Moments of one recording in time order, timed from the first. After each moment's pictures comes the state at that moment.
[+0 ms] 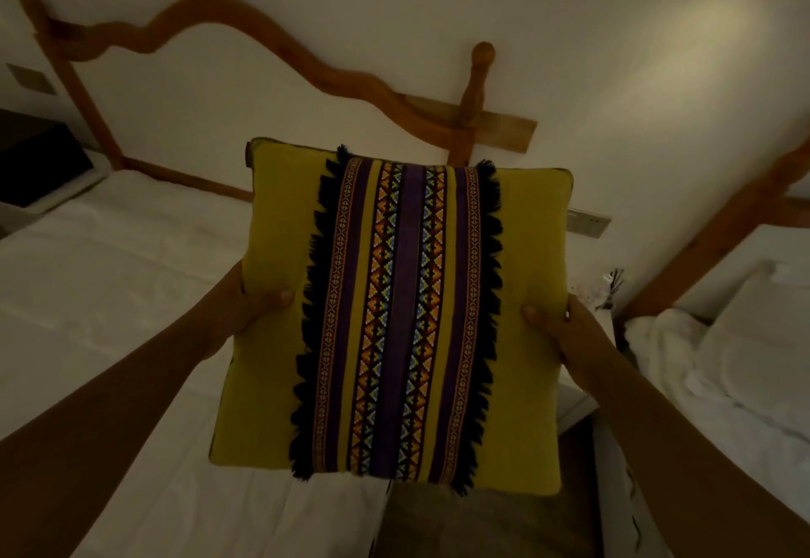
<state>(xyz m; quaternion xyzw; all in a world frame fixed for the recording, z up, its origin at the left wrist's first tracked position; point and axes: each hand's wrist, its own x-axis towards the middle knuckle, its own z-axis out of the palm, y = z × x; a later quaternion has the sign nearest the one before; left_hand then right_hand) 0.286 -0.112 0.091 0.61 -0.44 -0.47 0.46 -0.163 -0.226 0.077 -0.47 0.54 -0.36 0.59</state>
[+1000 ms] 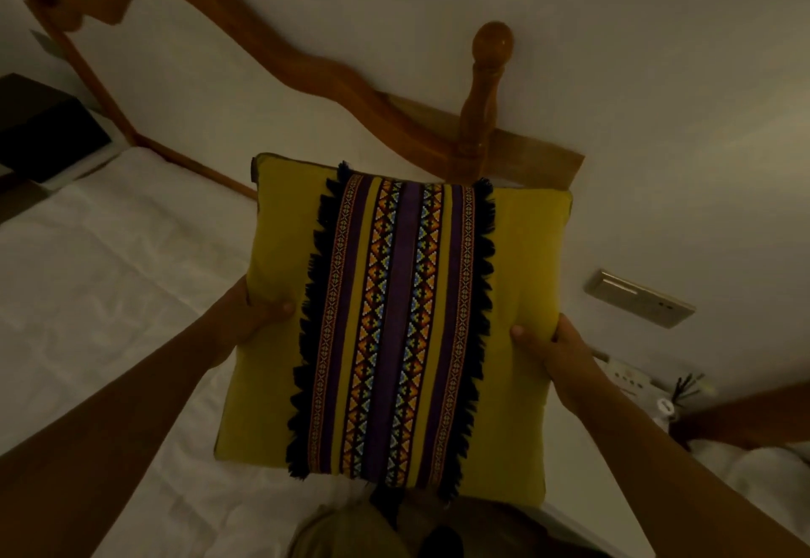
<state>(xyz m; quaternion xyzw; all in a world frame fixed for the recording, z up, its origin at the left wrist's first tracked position) 0.219 -0.399 0.036 0.69 -0.31 -0.47 0.45 -0.188 -0.583 -0.011 -0.50 0.51 -0.25 0.66</state>
